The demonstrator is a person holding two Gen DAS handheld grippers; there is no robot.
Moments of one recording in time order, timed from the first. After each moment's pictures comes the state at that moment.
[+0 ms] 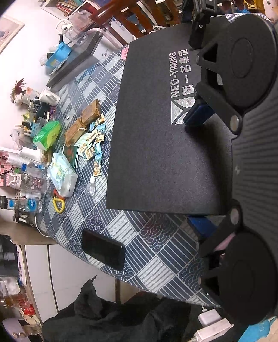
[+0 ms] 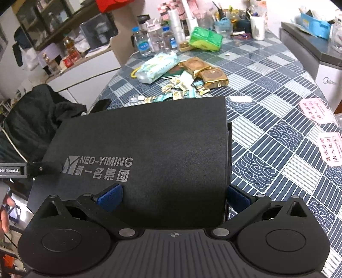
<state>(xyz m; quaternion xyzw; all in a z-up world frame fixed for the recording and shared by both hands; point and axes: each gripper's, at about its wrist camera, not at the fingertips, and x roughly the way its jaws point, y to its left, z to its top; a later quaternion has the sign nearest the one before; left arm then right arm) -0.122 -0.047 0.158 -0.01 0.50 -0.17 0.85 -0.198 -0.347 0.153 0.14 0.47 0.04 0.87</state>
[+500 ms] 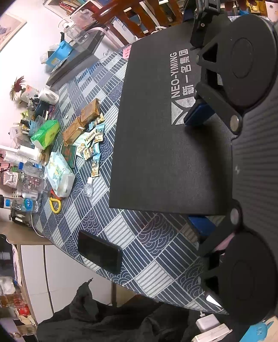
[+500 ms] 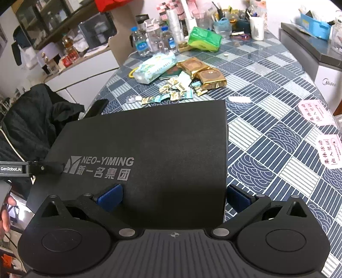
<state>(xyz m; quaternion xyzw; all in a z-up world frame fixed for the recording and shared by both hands) -0.115 -0.047 0.153 -0.02 0.51 -0.17 0.85 -0.195 -0.348 0.152 0.13 0.47 0.04 0.87</state>
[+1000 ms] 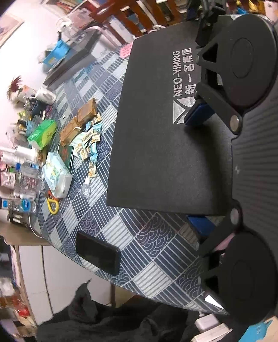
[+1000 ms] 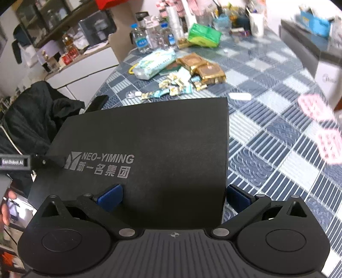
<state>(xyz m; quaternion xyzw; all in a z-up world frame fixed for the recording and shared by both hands) -0.115 -0.055 0.151 -0.01 0.51 -0.17 0.85 -0.202 -0.351 0.145 0.14 0.48 0.04 0.87</state>
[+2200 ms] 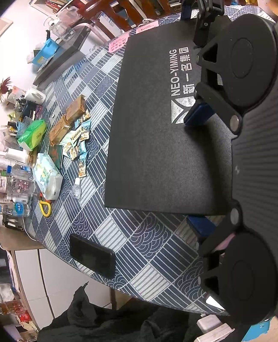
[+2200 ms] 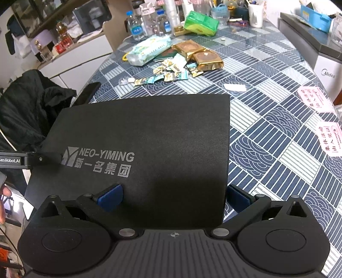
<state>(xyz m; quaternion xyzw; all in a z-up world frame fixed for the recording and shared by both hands) -0.111 -0.059 0.130 0.00 0.52 -0.17 0.84 -0.196 -0.341 0.127 0.12 0.50 0.03 0.86</state>
